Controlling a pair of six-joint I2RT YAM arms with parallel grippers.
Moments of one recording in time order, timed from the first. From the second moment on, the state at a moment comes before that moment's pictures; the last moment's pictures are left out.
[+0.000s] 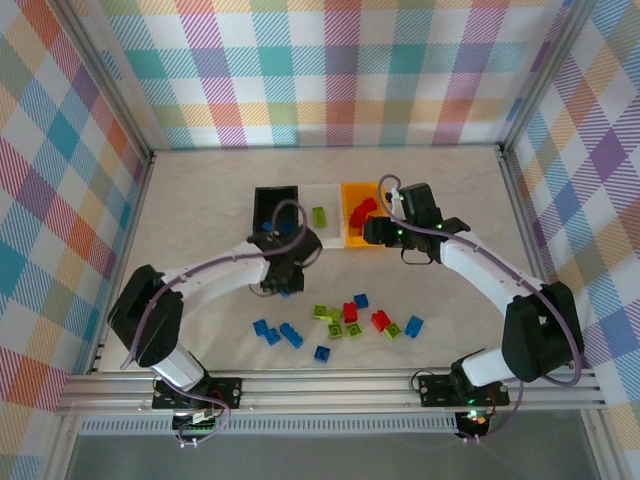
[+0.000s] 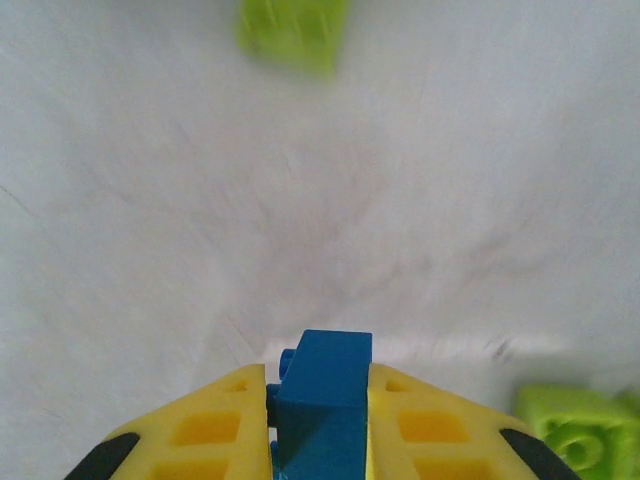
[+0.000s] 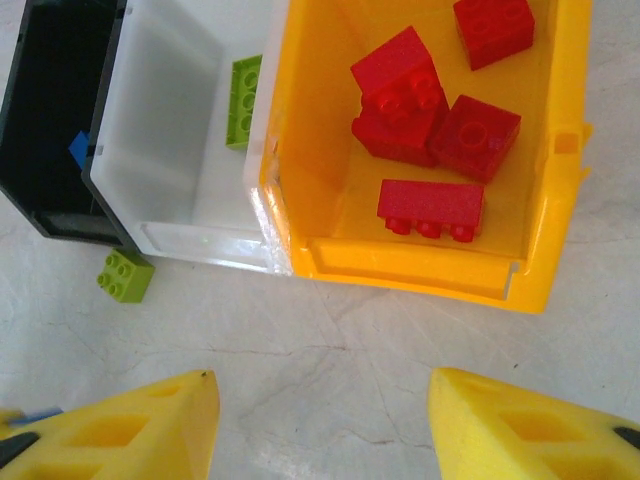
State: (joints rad) left arm -0.74 1.59 1.16 -0.92 -0.22 -0.72; right arm 0.41 1.43 1.01 -0.41 -0.23 0.40
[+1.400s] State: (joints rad) left arm -0.46 1.48 1.54 -0.87 -0.19 -0.69; right arm 1.02 1.56 1.04 -0.49 -0.32 0.28
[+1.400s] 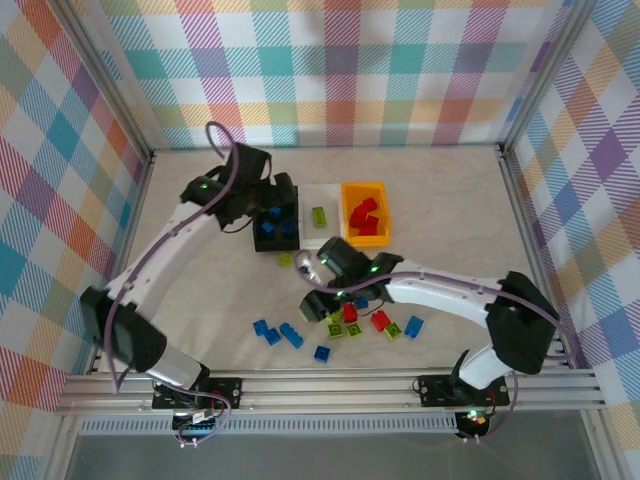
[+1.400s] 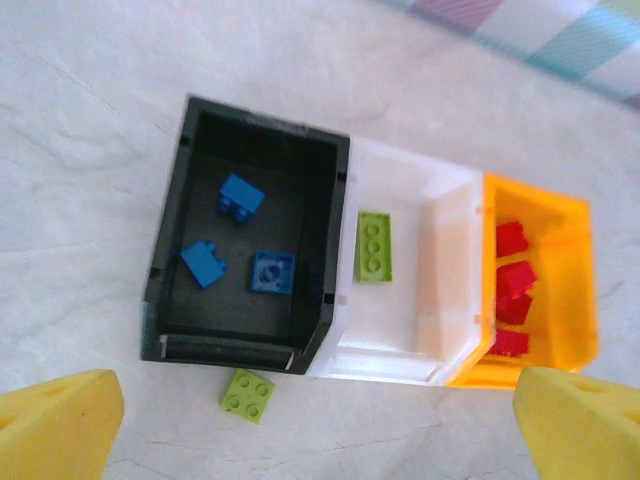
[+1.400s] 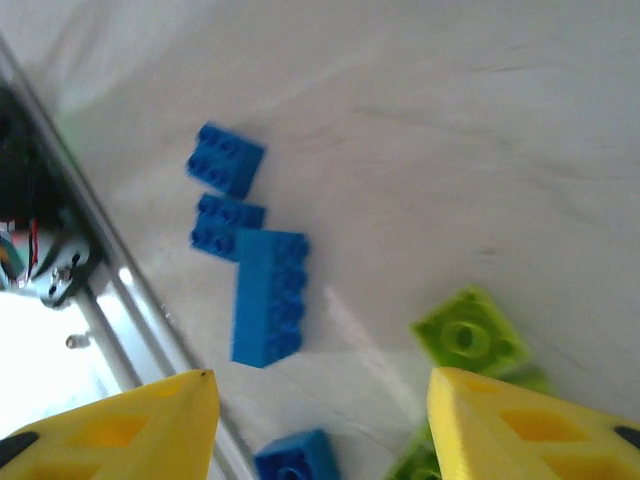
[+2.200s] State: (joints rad) left arm -0.32 1.32 1.40 -0.92 -0.18 -0.70; right arm 1.22 1.88 1.18 -0.53 -0.13 0.22
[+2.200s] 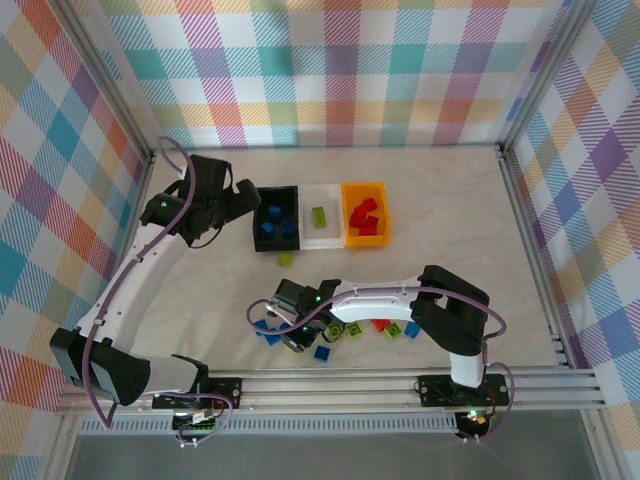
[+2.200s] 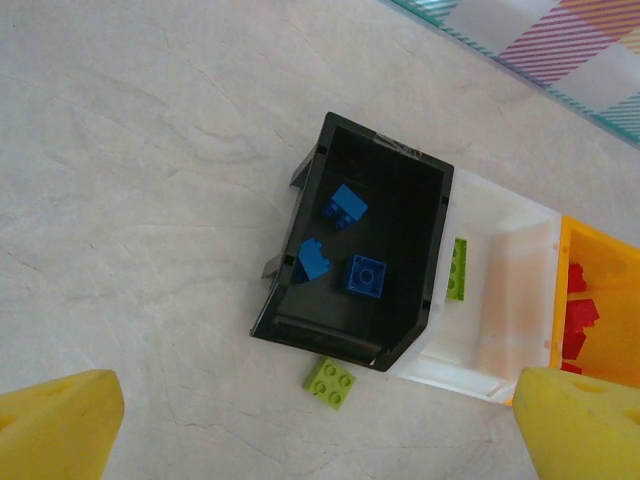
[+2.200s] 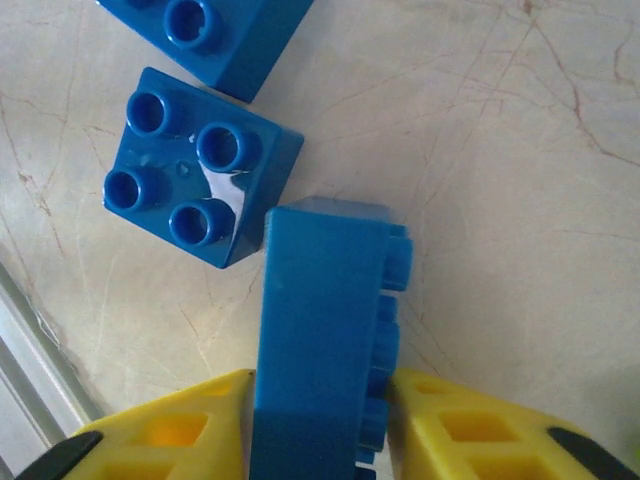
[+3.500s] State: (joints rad) left arm -0.33 1.08 1.00 -0.89 -0.04 -0.76; right arm 0.74 2.08 1.69 -0.35 -0.27 0.29
